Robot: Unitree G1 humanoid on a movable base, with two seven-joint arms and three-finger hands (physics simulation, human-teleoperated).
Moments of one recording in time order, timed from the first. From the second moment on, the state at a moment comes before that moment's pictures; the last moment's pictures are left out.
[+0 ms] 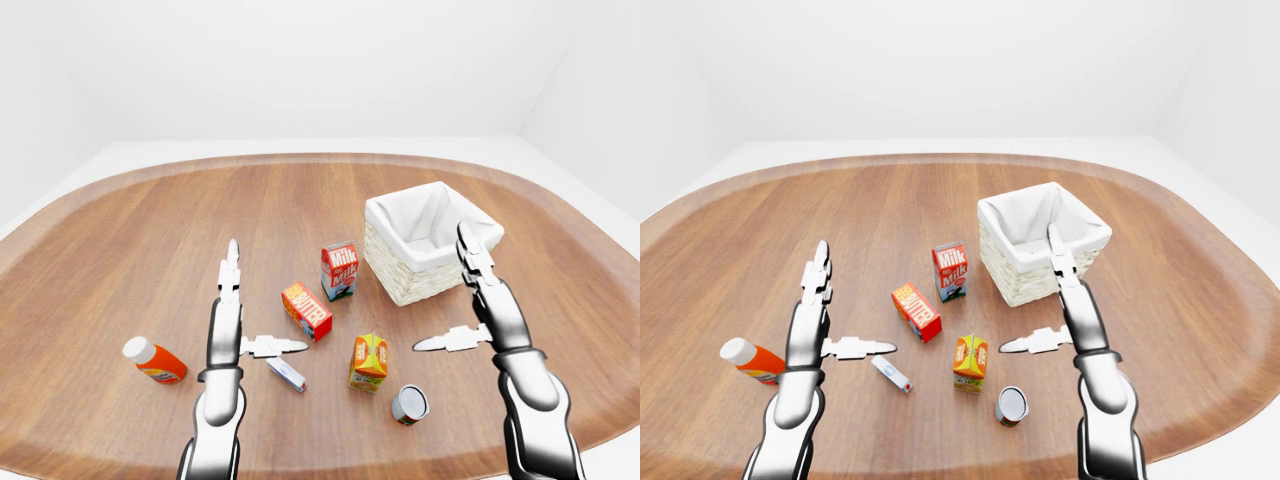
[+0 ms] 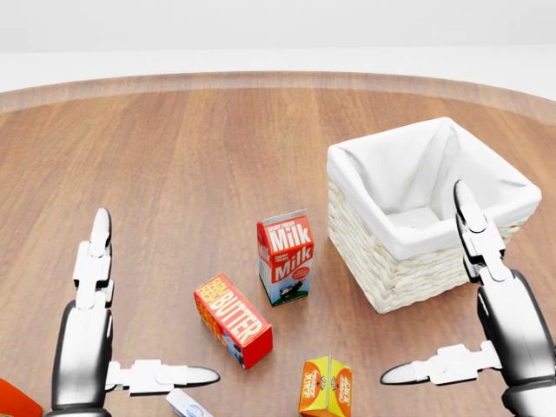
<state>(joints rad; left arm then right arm) 0.17 0.01 -0.05 -0.27 0.33 -0.09 0.10 0.11 -0.09 -0.25 -0.34 -0.23 -0.09 0.31</state>
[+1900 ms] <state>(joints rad) 0.17 0.01 -0.06 -0.27 0.34 -0.09 0.10 0.29 -0.04 -0.17 -0.09 -0.34 -0.09 0.23</state>
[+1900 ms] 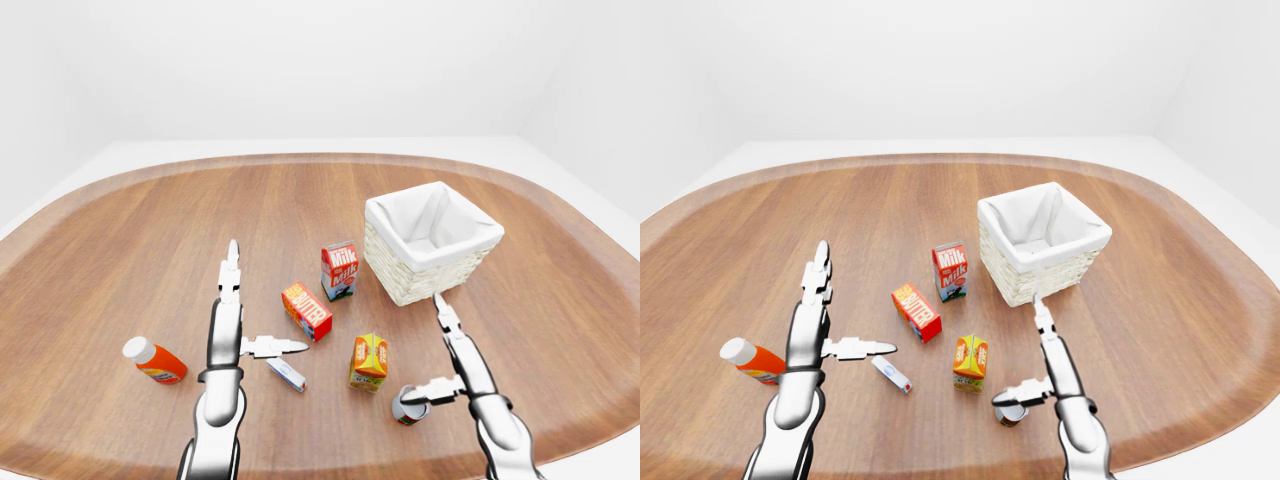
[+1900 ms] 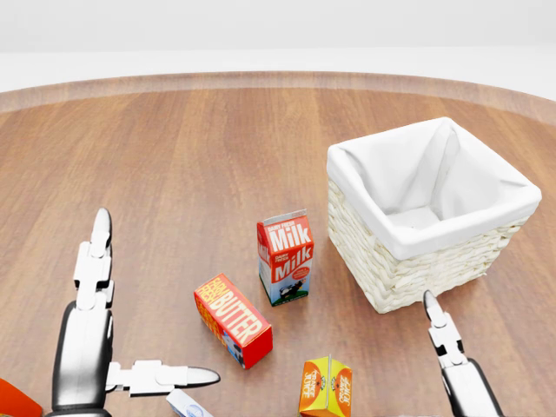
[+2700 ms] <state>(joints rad) 0.17 0.01 -0.05 -0.27 0.33 -0.09 0.10 0.29 -0.05 -0.13 0.03 -0.40 -0.09 0.15</state>
